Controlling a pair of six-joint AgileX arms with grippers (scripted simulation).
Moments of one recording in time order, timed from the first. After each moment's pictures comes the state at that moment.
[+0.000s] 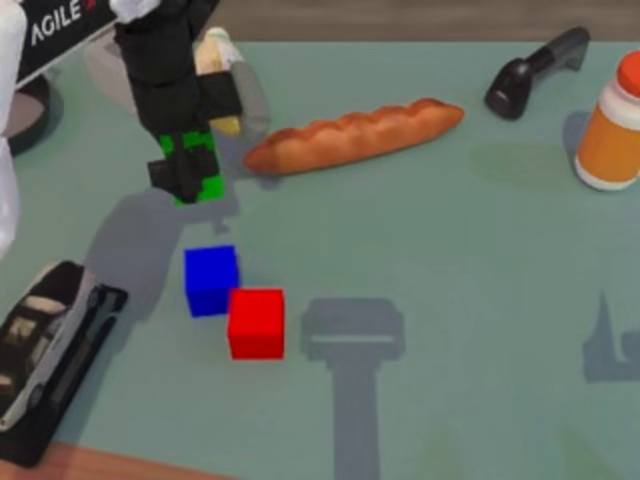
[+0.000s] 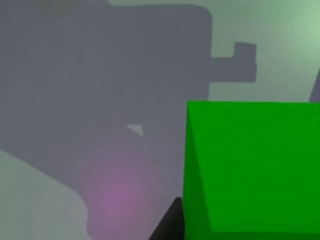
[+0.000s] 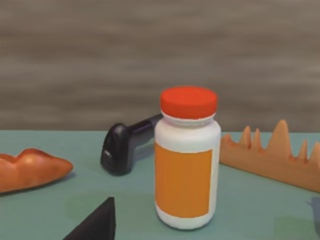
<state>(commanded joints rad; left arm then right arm) -0.33 2.35 2.07 -1.29 0.00 1.00 0.01 0.00 0.00 0.00 0.00 0.00</state>
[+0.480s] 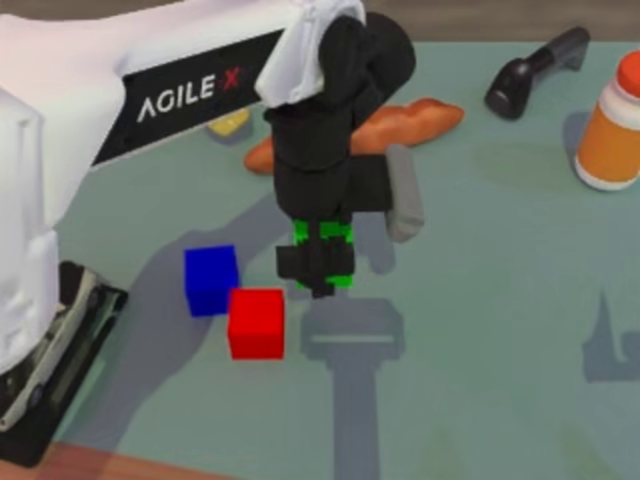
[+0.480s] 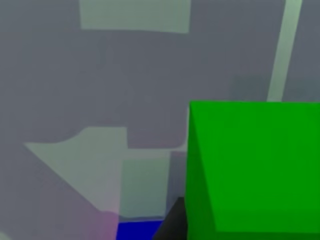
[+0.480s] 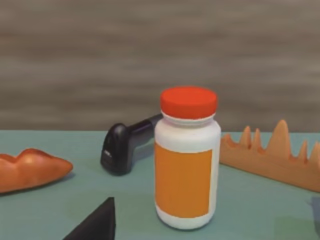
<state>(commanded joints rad) -0.69 2.17 1.83 -1.23 0.00 0.85 0.01 0.00 0.00 0.00 0.00 0.00</state>
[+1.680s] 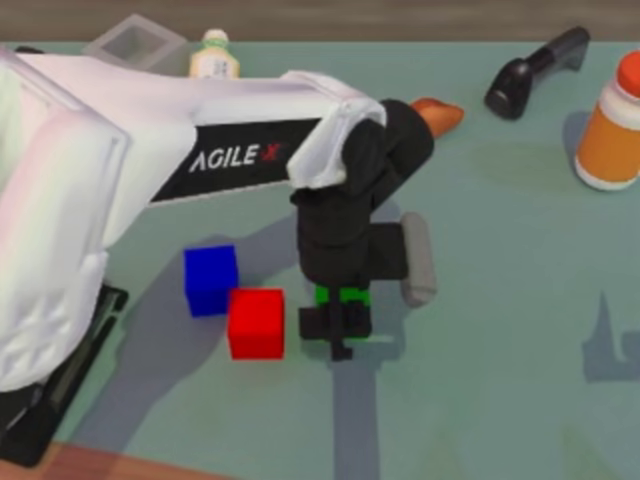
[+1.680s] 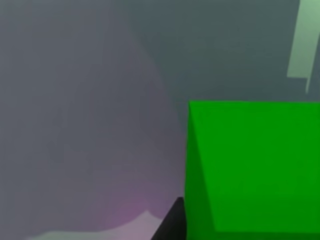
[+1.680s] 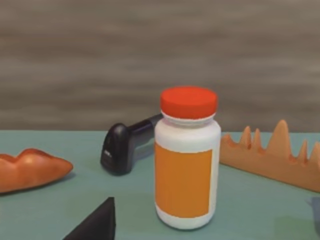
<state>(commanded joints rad) -0.75 2.22 1.63 -0.98 0.00 0.82 0.01 0.00 0.00 0.00 0.00 0.00</state>
